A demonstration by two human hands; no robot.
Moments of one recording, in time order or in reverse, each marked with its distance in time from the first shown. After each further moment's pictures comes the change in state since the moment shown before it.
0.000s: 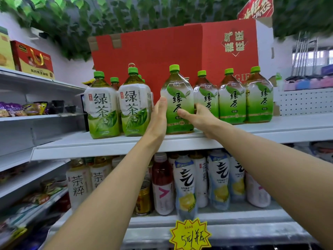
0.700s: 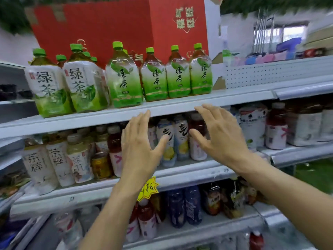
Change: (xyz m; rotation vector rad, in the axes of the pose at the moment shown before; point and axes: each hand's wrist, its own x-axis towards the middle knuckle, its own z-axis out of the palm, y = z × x) left_hand -0.186 0.009 0.097 0.797 0.055 0.235; right_hand -0.197 0.077 -0.118 -0.990 0.334 -0.321
